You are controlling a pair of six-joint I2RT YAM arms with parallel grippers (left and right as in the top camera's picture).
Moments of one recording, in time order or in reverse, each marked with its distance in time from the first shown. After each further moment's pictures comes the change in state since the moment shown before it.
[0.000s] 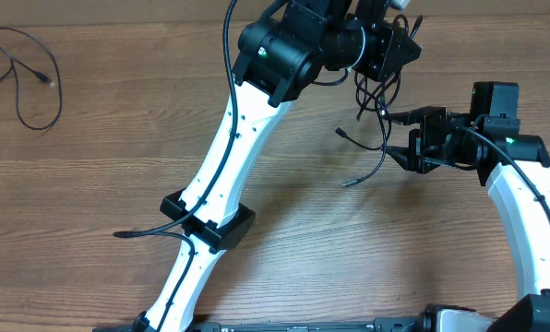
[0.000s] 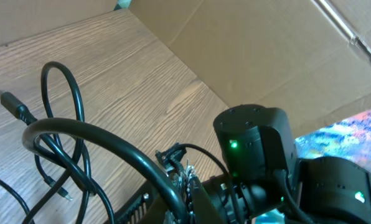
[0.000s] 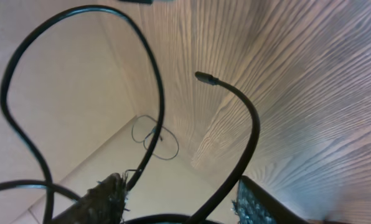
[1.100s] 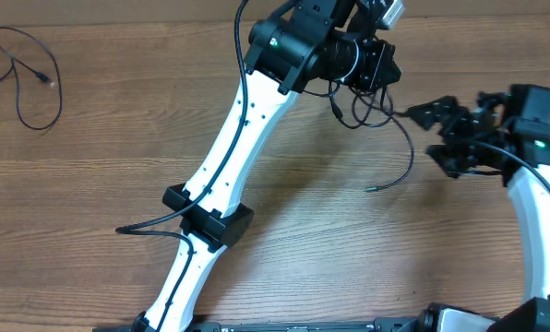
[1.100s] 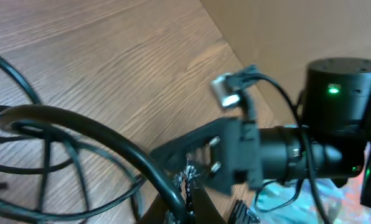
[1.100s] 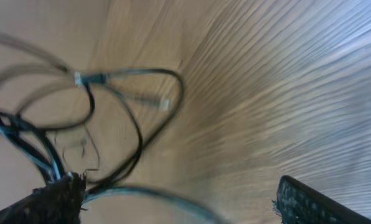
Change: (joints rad) left arm 0.013 -0.002 -0.146 -0.100 -0.007 -0.005; right arm -0.122 -0.017 0.023 -0.063 0.137 -0.679
